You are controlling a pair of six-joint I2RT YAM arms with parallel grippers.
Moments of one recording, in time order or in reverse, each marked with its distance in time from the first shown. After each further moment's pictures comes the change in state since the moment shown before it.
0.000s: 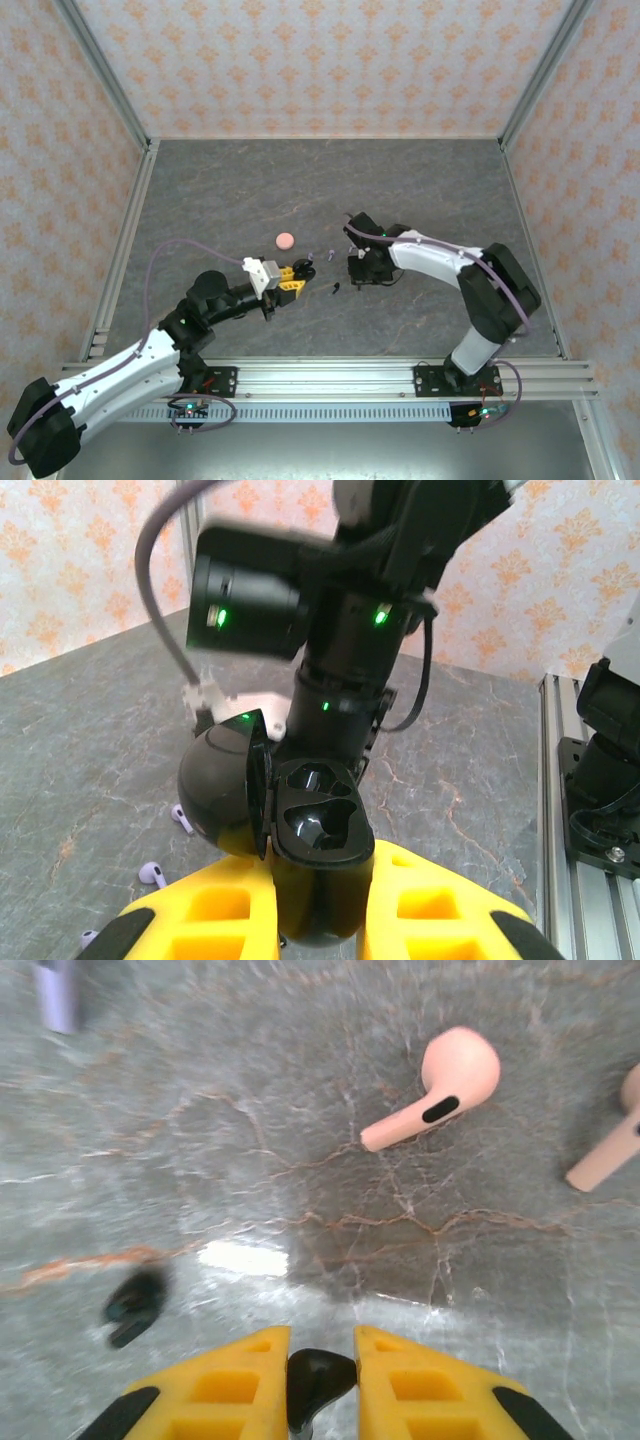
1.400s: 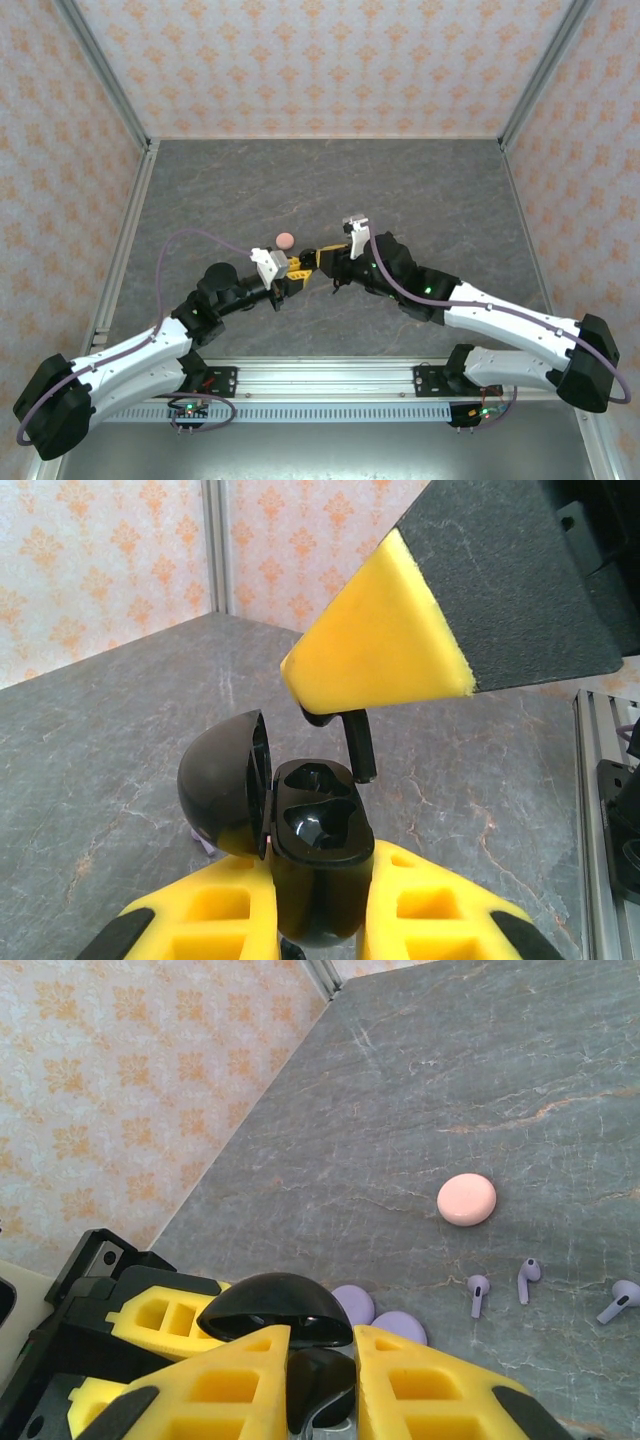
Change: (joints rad) left arm 0.000 0.164 0.036 0.145 -0.038 -0.012; right arm 0.318 -0.543 -0.203 0.589 0.138 0.038
